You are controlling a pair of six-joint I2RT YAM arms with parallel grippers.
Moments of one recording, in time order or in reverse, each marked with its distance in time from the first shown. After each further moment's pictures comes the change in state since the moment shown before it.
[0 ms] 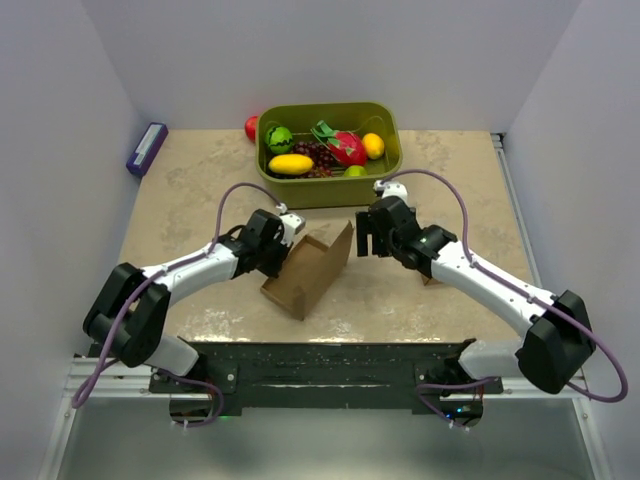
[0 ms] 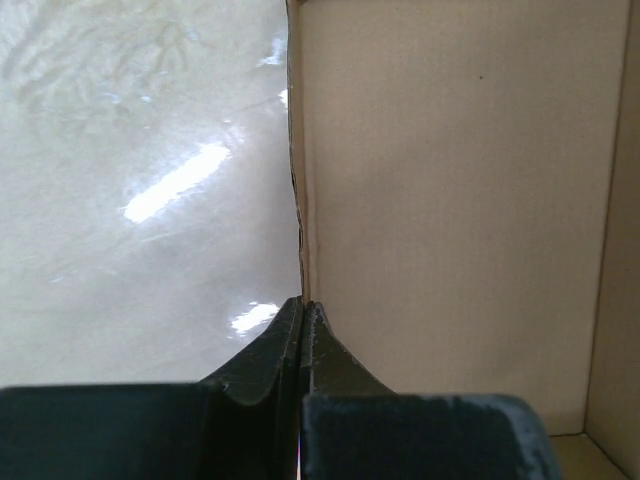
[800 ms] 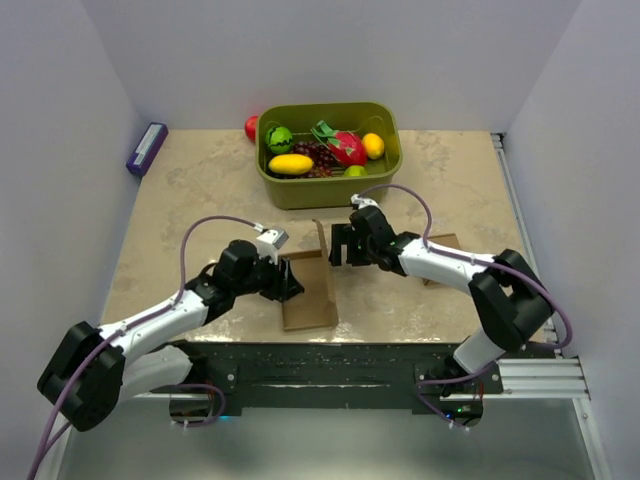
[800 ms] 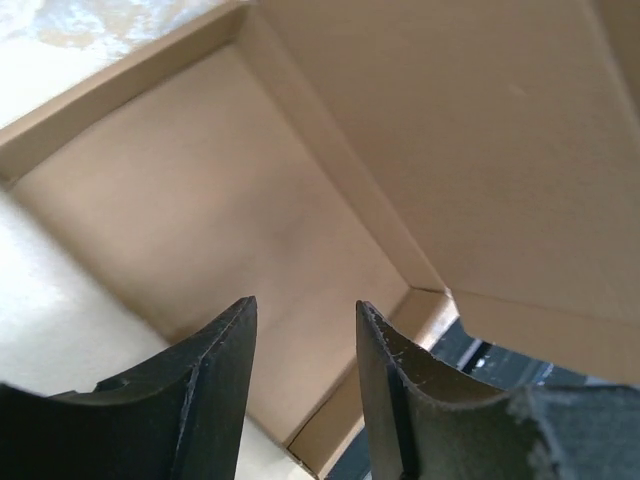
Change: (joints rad) left arm -0.042 -0.379 -0.352 0.337 0.295 -0.424; right arm 0.002 0.256 -0.153 0.372 -0.302 0.114
